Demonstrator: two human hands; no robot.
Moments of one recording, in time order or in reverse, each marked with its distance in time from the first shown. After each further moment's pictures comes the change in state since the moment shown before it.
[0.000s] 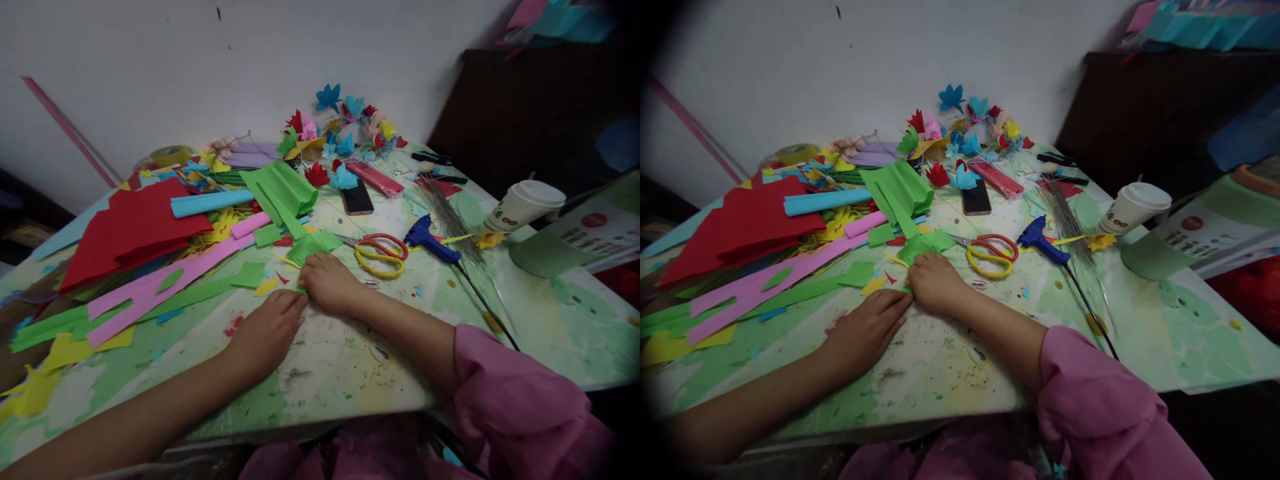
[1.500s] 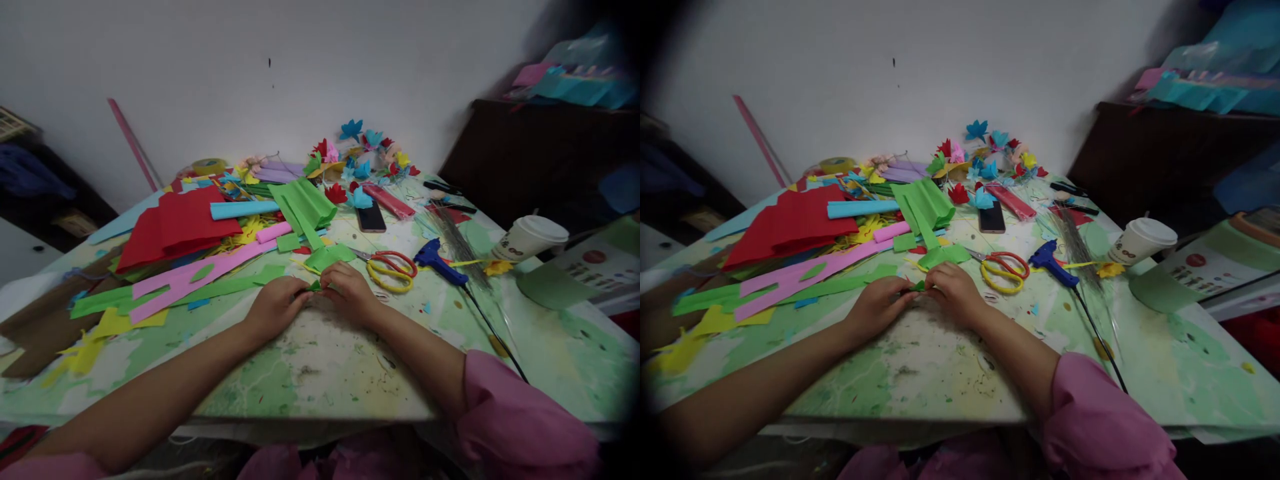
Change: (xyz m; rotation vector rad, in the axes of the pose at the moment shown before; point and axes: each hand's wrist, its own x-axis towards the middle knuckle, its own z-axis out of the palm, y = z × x) left_hand 0.011 -0.030 -0.003 -0.299 0.291 -0.141; right_hand -0.014 0.008 0.003 0.485 0.478 -0.230
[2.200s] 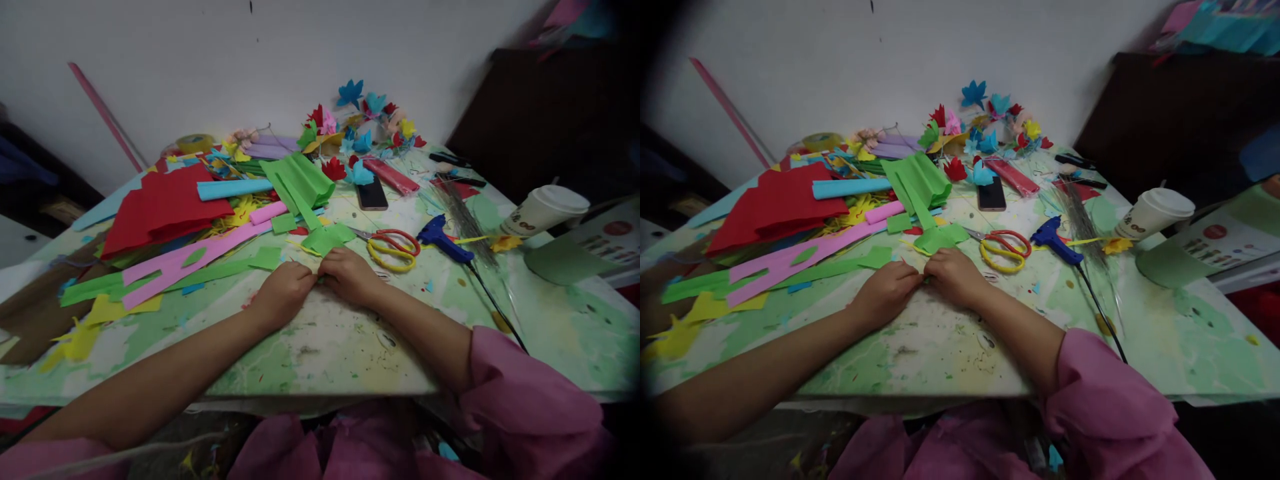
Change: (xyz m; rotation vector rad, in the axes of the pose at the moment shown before) left_hand 0.003 0.006 0.013 0.376 -0.215 0.261; right_hand 0.000 0.001 -0.004 -0.213 -0.331 0.041
